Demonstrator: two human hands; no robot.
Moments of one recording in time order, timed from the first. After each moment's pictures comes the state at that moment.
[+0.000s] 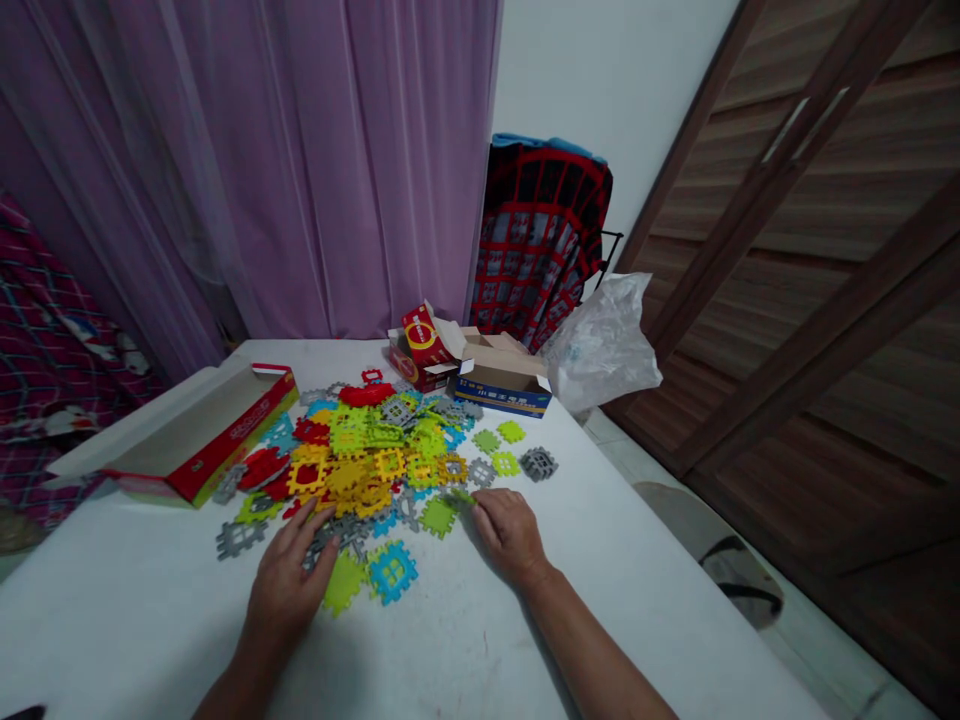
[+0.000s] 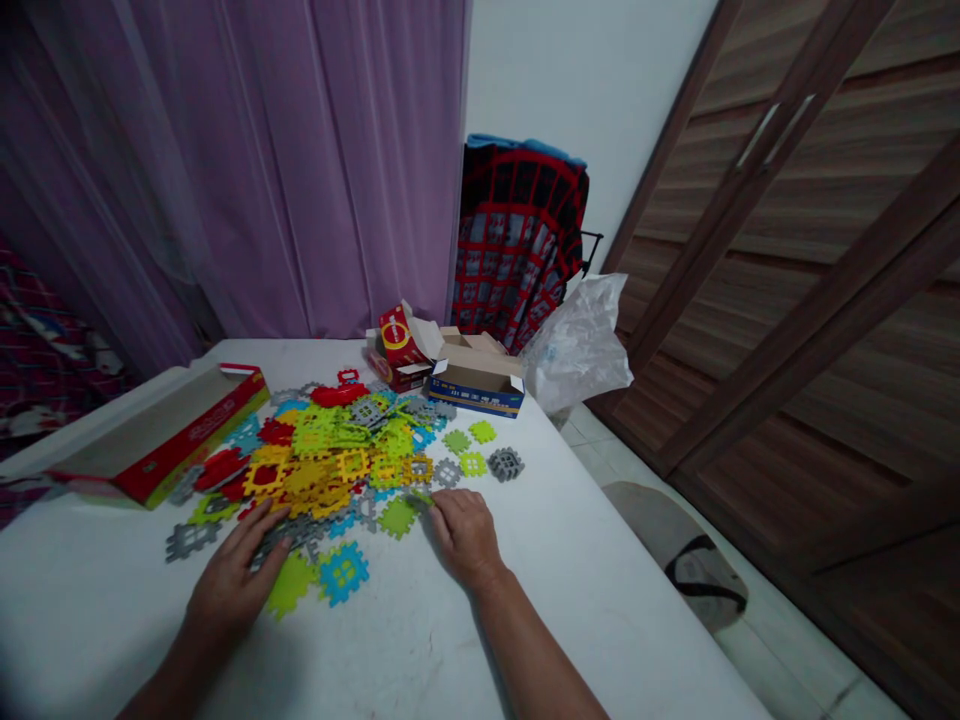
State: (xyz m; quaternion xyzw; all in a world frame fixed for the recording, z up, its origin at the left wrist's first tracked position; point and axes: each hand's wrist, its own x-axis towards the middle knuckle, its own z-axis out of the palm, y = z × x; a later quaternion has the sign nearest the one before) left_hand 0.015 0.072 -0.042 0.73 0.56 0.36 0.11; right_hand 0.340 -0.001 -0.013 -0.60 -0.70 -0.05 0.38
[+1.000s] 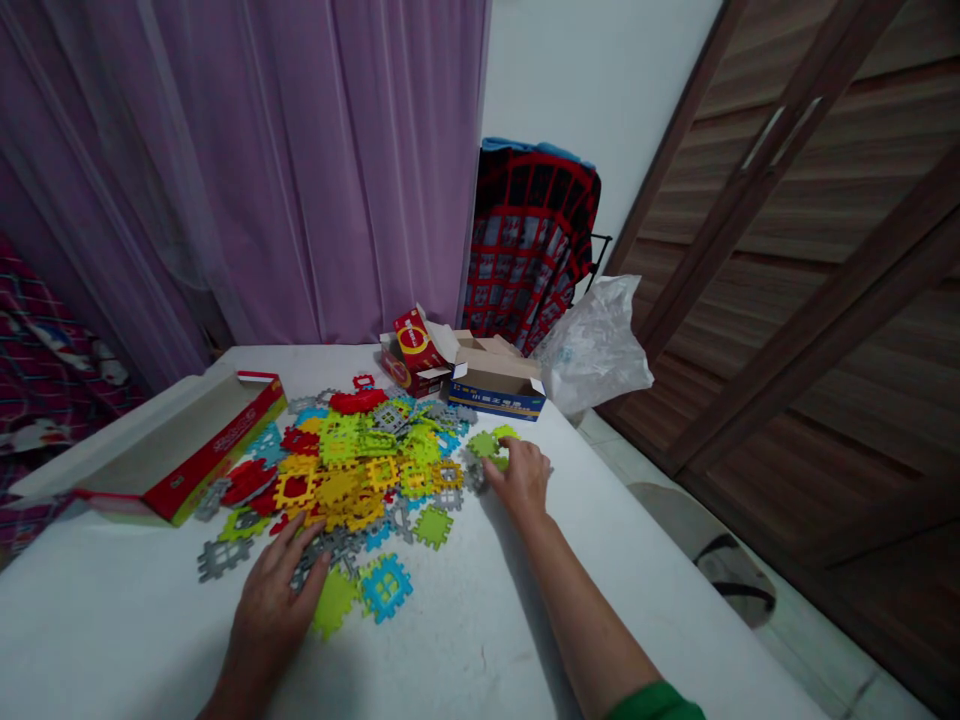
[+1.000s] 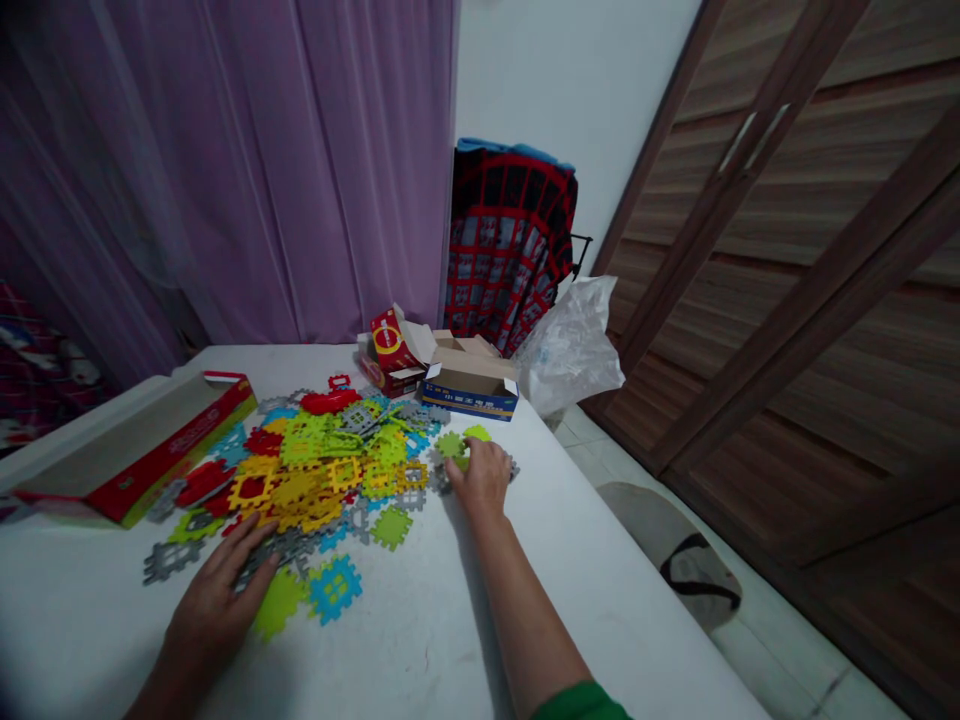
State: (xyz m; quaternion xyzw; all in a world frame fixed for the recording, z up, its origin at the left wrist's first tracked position) left_hand 0.012 0.075 -0.047 0.75 0.55 0.36 0.08; right_hand 0.373 0.054 0.020 -0.79 -0.53 -0.12 0.29
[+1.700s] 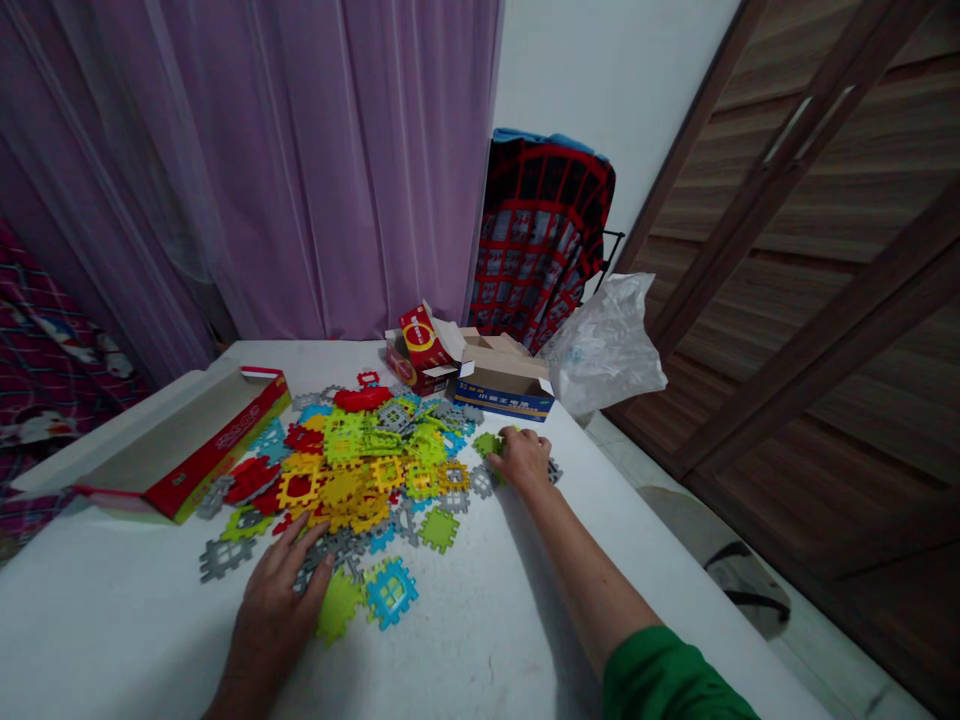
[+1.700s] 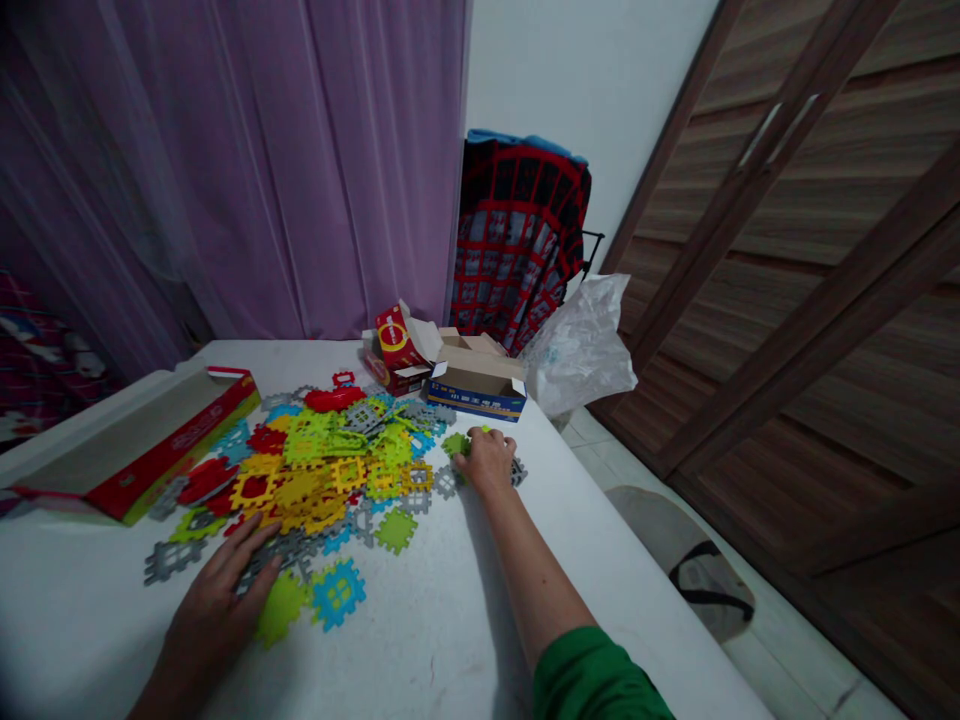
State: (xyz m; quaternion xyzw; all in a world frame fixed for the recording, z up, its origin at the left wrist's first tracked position) left_hand 0.014 0.075 -0.051 0.75 0.55 0.37 0.07; right_hand 0.392 0.094 0.033 -0.83 -0.55 -0.03 0.11
